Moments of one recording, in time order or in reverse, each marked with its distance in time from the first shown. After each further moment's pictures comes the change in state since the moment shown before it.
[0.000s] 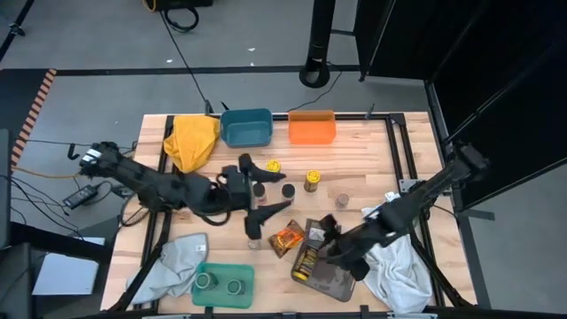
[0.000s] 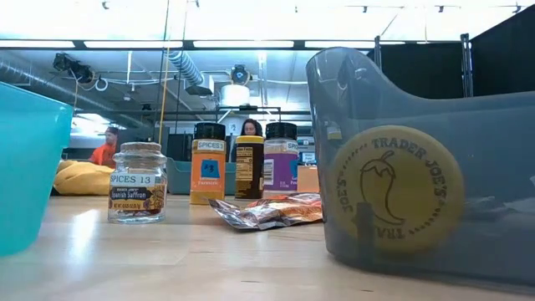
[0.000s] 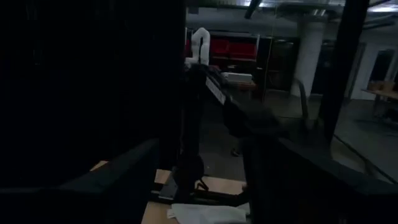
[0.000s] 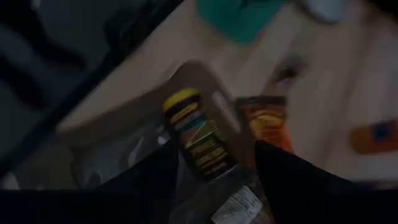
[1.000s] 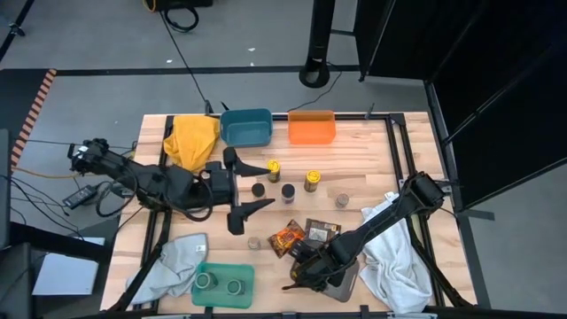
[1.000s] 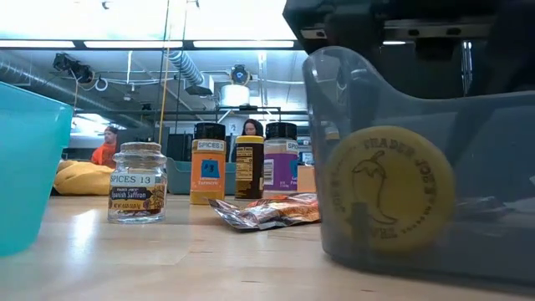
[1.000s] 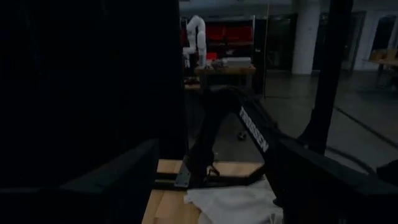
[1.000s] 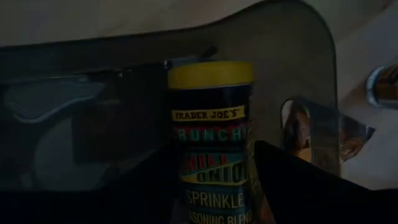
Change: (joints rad) left arm -0.020 -0.117 -0.001 -0.169 0.000 0.074; right arm -0.027 0.520 0.323 -0.162 -0.009 -0.369
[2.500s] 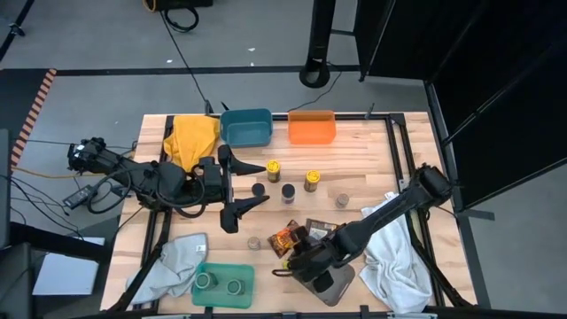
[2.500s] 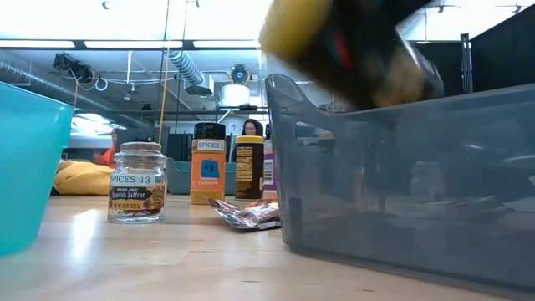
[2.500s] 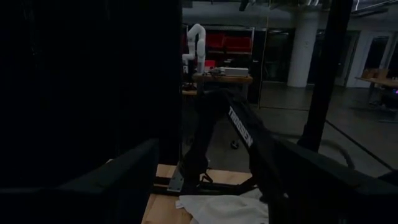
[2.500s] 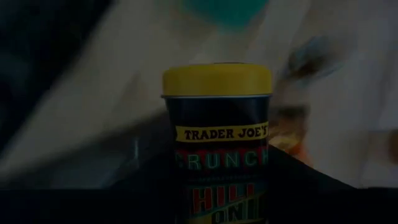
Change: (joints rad) left arm -0.006 -0.037 0.000 -0.014 -0.001 -0.053; right arm -0.028 -0.100 -0.008 0.120 0.050 0.469
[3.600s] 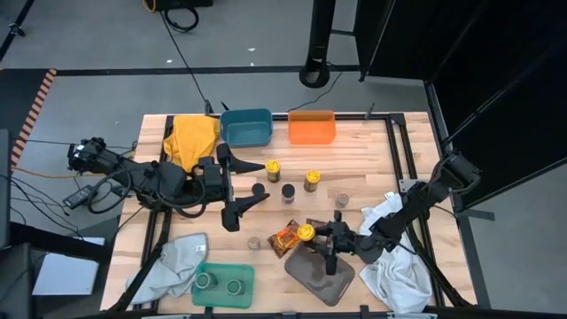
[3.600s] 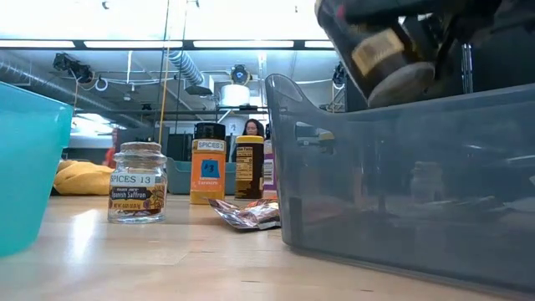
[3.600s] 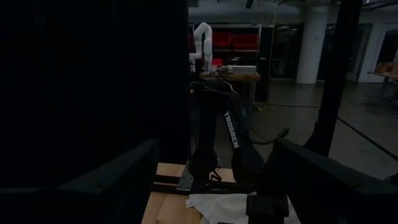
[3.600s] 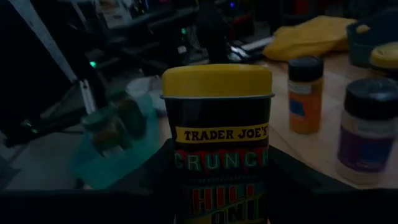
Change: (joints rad) left arm 0.001 0.000 0.000 -0.006 -0.030 0.028; right arm 0.140 -0.279 -0.829 1.285 0.668 0.529
